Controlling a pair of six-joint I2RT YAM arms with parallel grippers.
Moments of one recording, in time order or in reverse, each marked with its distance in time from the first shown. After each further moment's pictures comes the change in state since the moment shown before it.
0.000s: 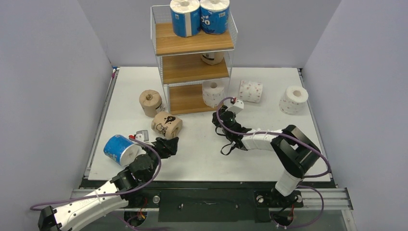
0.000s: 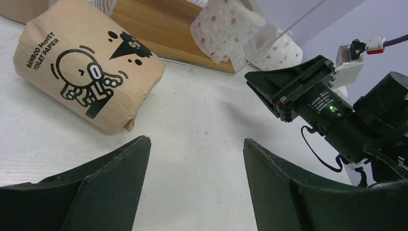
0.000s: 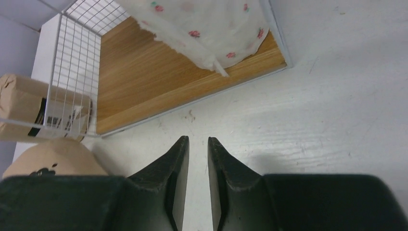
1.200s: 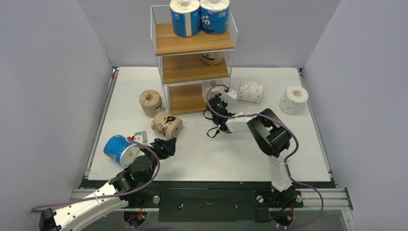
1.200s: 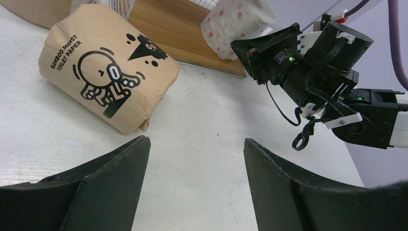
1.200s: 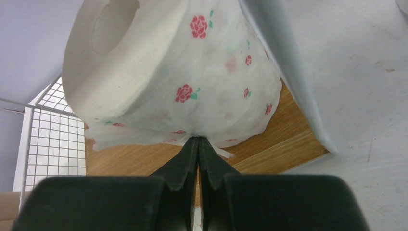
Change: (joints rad) left arm 0.000 -0.061 -0.020 -0.055 -0.039 0.014; right arm -0.077 0.414 0.411 0.016 0.140 0.107
